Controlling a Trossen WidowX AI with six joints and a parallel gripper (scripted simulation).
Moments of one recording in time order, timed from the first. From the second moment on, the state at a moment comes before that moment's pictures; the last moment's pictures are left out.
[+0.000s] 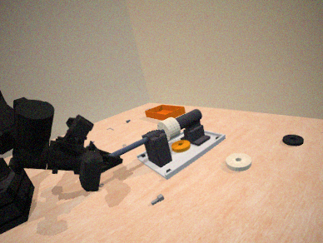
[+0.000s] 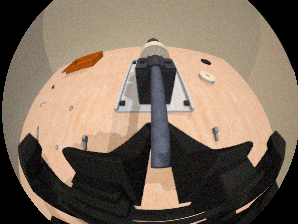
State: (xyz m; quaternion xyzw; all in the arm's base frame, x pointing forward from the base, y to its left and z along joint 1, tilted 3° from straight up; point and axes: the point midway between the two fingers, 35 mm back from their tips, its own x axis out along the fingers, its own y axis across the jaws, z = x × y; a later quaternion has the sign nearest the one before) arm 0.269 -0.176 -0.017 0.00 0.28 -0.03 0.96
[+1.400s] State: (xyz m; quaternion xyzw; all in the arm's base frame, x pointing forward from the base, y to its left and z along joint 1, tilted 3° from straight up) arm 0.273 -0.176 -0.017 0.00 0.28 -0.03 0.96
